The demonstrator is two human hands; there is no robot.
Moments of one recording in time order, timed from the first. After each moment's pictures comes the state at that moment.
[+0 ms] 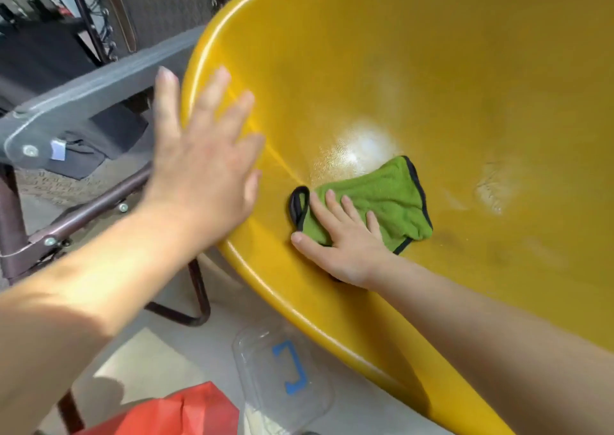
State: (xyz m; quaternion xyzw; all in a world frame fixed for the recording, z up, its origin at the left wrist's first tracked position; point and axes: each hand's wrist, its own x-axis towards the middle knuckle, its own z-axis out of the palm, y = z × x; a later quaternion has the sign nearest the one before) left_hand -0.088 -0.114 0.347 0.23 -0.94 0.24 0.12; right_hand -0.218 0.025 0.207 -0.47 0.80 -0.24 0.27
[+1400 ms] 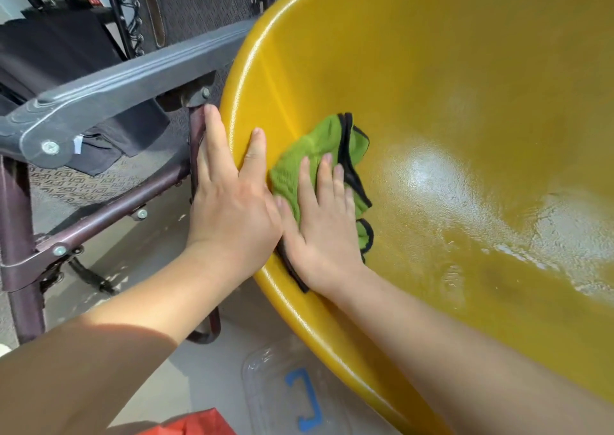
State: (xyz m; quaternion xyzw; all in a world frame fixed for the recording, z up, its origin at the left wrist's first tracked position) left_hand -0.073 -0.163 0.268 0.37 -0.90 0.02 0.22; right_hand -0.161 -0.084 0.211 -0.47 0.80 -0.35 0.10
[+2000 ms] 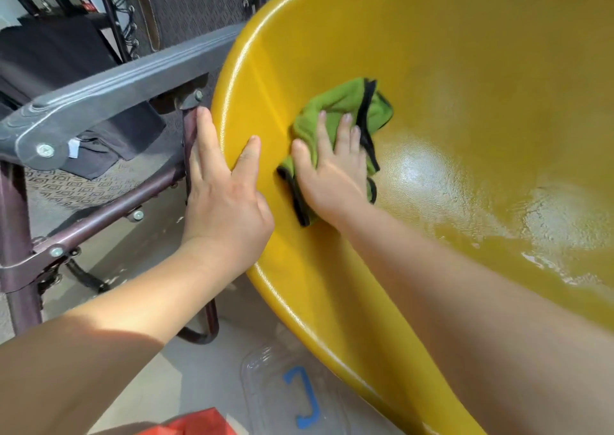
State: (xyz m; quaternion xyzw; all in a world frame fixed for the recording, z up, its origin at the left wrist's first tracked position) left_hand -0.073 -0.162 0.267 0.37 -0.90 0.01 0.23; right_hand -0.235 -0.130 0.215 -0.39 0.84 -0.36 0.10
